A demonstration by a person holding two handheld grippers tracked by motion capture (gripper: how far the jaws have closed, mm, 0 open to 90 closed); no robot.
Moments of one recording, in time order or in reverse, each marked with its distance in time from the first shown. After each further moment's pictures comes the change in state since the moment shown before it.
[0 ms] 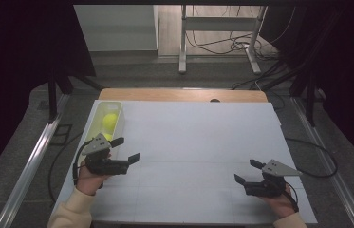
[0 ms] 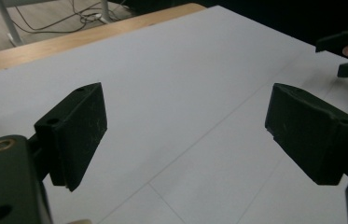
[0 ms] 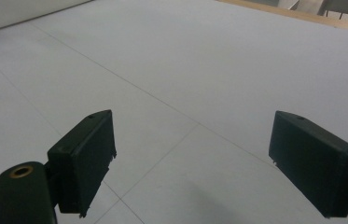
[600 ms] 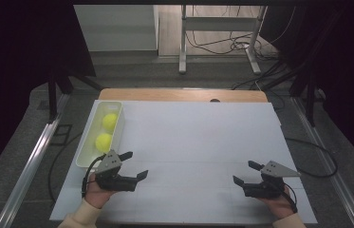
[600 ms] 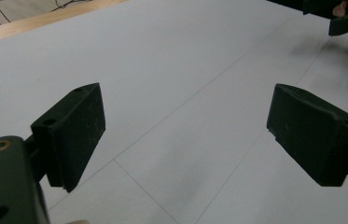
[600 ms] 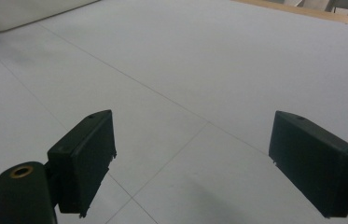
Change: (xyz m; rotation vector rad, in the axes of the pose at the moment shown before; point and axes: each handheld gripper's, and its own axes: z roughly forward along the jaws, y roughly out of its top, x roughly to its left) left arm -0.025 -0.034 0.011 0.030 -0.015 0.068; right arm 0.005 -0.001 0.001 0.004 0.018 0.006
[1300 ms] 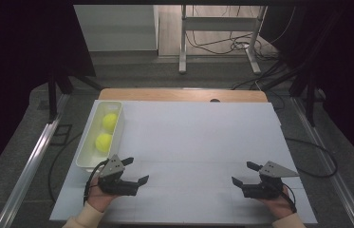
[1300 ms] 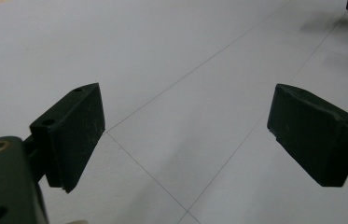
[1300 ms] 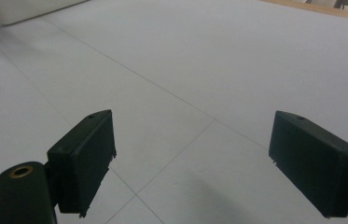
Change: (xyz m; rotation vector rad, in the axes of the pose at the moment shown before) left arm 0.000 -0.016 0.012 0.050 0.001 -0.023; right arm 0.001 -0.002 0.003 0.010 0.021 -0.010
